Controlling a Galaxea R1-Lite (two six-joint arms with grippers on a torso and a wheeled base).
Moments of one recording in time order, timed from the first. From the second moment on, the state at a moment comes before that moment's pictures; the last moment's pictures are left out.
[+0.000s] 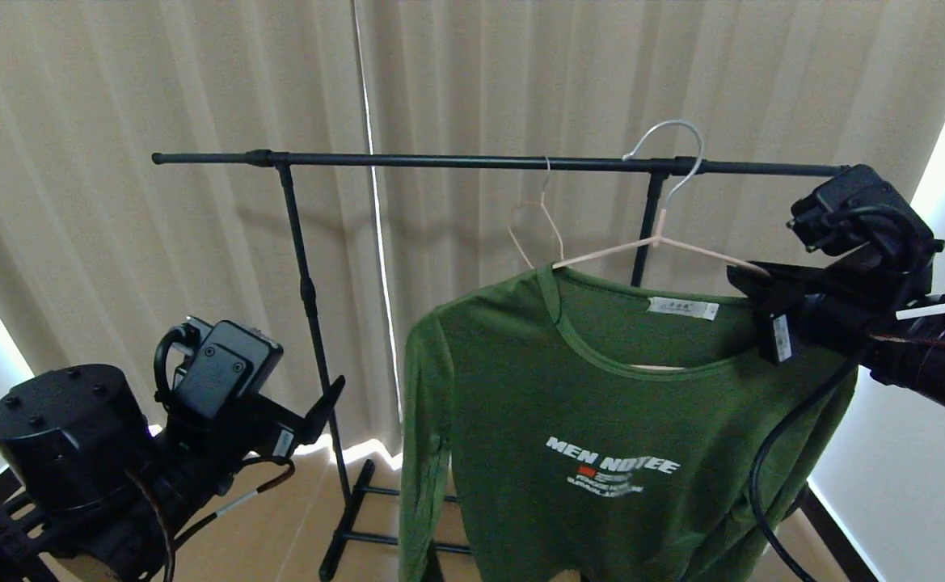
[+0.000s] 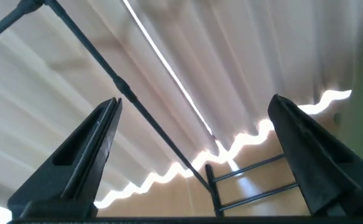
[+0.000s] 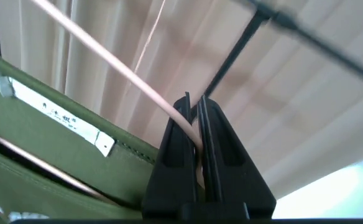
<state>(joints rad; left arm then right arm) -0.44 1.66 -0.25 -1.33 0.23 0.48 0.39 1.44 -0.75 -0.48 -0.24 -0.33</state>
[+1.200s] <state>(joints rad) -0.50 1.11 -0.27 -0.61 0.21 0.33 0.29 1.33 -0.78 0.06 -0.39 -0.16</state>
